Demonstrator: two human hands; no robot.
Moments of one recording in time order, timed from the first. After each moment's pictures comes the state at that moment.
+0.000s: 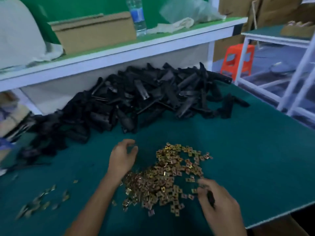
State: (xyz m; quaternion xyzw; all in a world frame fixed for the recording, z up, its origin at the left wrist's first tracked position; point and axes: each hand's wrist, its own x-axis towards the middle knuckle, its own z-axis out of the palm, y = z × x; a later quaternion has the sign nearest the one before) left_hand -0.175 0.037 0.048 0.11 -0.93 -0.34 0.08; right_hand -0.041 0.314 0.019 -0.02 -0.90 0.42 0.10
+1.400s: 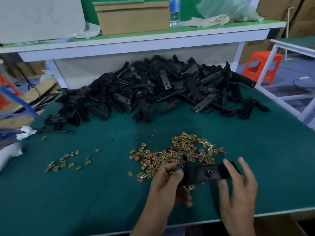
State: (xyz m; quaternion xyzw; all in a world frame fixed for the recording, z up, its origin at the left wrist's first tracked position) left_hand 0.000 0.137 0.079 0.13 -0.59 -0.79 -0.06; right_hand -0.027 0.318 0.011 0.05 -0.87 0.41 0.29
